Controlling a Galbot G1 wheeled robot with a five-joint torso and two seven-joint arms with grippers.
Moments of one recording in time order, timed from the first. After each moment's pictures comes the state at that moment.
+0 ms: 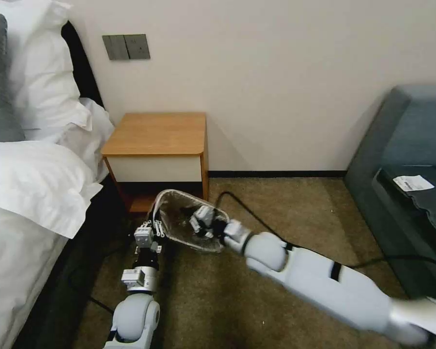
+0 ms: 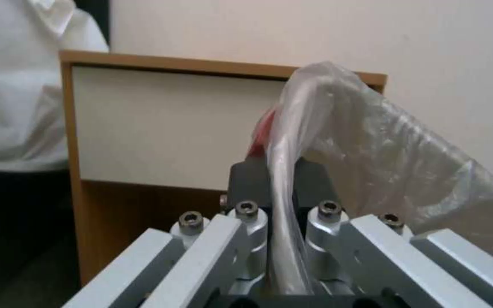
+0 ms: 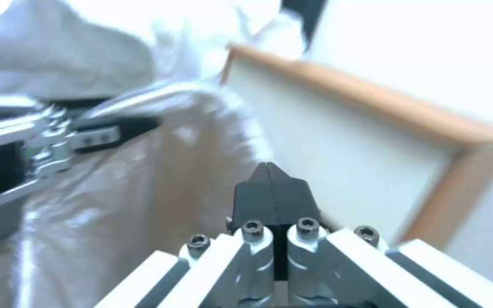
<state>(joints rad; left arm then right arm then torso) 1.42 -1.47 -0.49 -1.80 -0.18 -0.30 -0.05 -0.66 0.98 -0.42 1.73 0.34 0.04 -0.02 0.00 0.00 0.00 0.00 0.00</state>
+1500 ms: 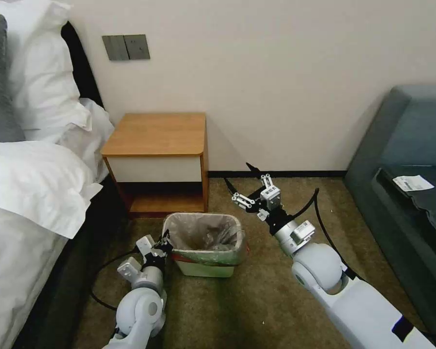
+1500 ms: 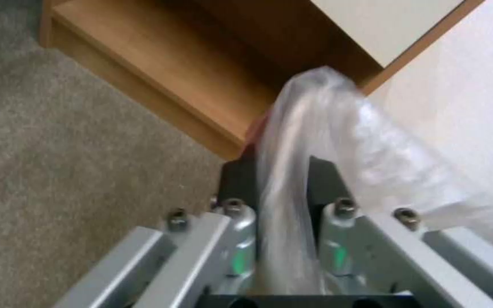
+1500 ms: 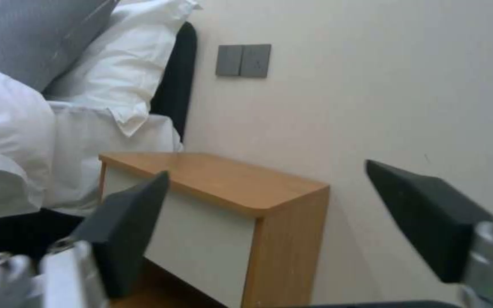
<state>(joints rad) 1.41 -1.42 -0.40 -1.86 -0.81 0.12 -0.31 -1.05 1.04 0.04 1.92 0.26 0.16 0.01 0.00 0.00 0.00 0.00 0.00</state>
